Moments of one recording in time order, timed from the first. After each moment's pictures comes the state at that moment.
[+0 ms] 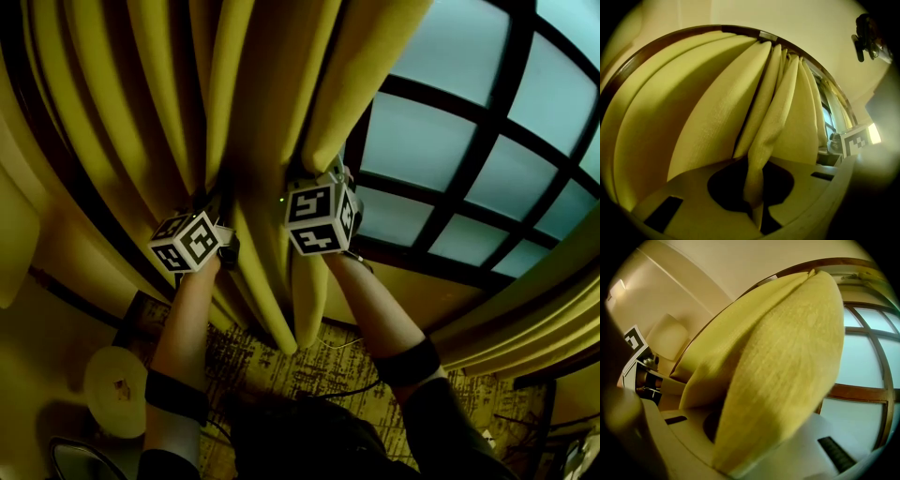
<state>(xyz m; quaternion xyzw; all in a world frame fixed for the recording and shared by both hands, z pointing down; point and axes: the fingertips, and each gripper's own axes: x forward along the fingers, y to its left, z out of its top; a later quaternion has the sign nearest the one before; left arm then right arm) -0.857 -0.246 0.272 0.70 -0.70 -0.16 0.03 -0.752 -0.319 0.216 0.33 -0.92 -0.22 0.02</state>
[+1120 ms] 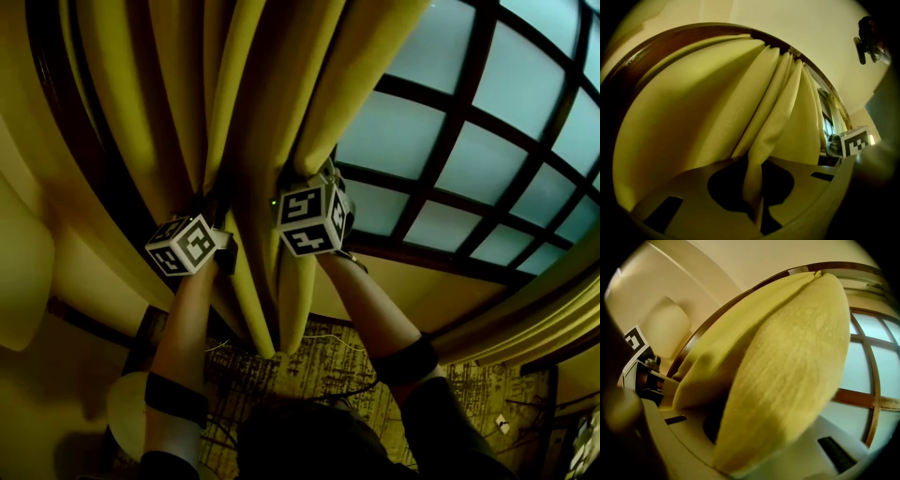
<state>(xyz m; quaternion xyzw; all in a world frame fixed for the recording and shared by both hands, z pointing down) -1.078 -0.187 0.278 0.72 -0.67 -0.18 0.05 -0.983 -0.250 0.220 0.34 -0.91 -0.23 0.05</state>
